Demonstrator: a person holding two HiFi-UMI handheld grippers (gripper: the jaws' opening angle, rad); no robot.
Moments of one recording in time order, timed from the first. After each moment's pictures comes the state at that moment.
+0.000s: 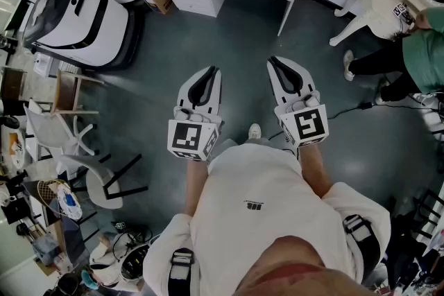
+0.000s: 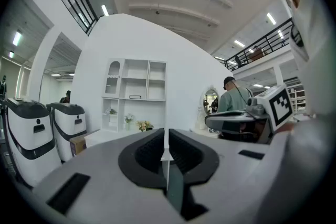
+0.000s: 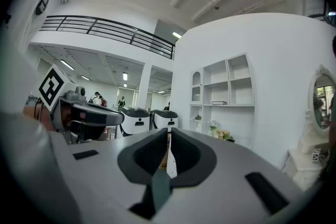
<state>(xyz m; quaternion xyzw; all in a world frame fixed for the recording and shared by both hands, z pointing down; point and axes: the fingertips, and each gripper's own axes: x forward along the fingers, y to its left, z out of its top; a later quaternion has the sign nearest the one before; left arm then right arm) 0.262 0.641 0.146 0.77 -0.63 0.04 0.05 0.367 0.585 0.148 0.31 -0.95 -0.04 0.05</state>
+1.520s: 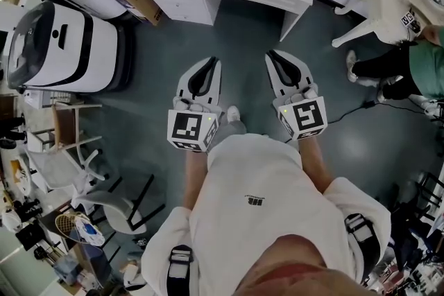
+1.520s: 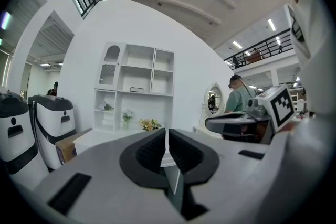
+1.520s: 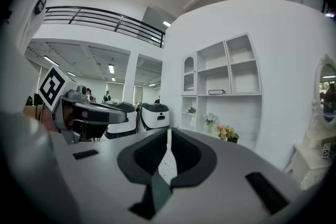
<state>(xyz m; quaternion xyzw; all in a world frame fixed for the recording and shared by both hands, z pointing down) 0.102 0.422 0.166 0.81 -0.58 0.05 0.07 0.209 0.384 0.172 0.36 -0.93 -0.01 0.09</state>
